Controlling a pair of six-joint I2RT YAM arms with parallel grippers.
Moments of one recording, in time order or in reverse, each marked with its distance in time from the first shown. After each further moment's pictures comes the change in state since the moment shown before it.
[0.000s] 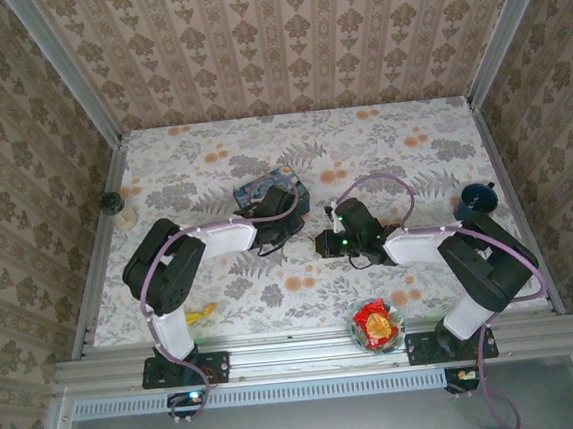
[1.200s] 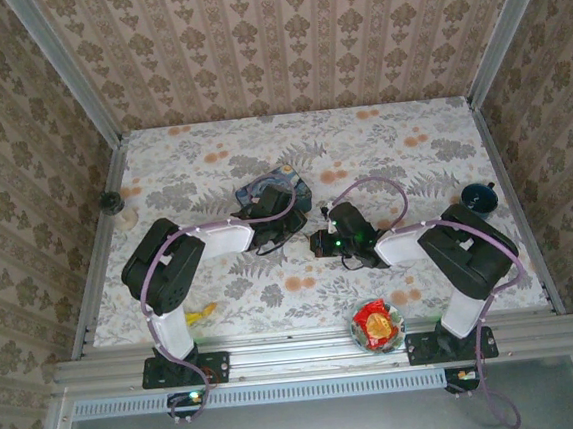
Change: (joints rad) left arm 0.014 -0.001 -0.035 0.106 0.080 -0.003; right arm 0.026 0.107 0.000 0.149 0.067 0.052
